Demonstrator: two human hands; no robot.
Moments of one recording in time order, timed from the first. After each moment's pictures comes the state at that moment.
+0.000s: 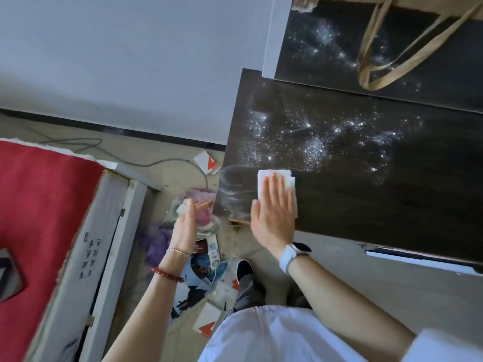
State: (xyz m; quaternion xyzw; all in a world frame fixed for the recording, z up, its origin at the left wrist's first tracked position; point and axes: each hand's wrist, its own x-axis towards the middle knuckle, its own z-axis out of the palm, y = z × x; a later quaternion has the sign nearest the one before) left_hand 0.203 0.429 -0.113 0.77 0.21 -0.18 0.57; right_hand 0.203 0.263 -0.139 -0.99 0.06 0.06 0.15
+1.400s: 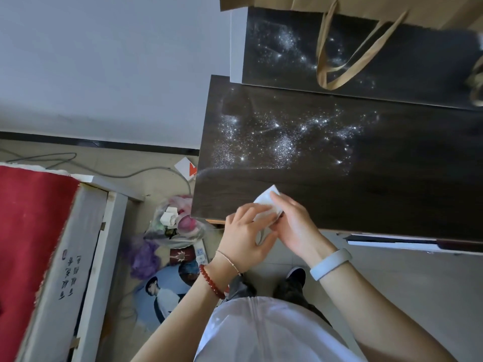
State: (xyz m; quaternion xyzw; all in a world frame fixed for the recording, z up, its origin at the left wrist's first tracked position) left_hand 0.176 0.320 -0.104 0.89 -0.23 -0.07 0.40; right_hand 0.189 0.196 -0.071 -0.42 0.37 0.17 0.81
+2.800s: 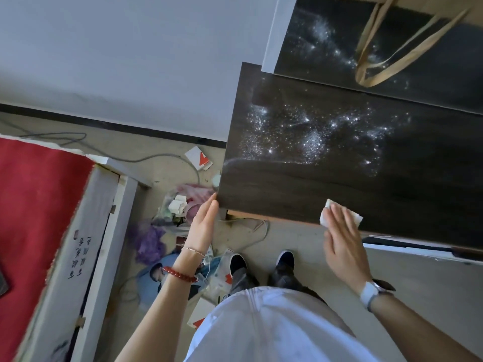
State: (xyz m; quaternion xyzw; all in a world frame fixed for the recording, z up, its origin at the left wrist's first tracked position) left_hand 0.193 0.423 -0.129 0.69 0.20 -0.23 0.66; right_hand 0.114 0.140 -0.138 -0.99 0.03 0.05 0.15
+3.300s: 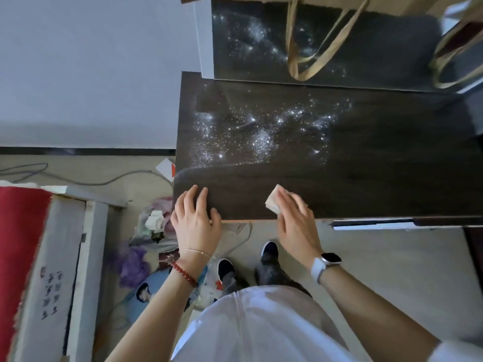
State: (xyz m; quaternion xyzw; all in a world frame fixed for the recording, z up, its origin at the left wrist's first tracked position) left_hand 0.196 0.348 -0.113 0.97 -0.01 -0.07 0.25; right_hand 0.137 0.147 -0.132 -0.98 0.05 0.02 0.17
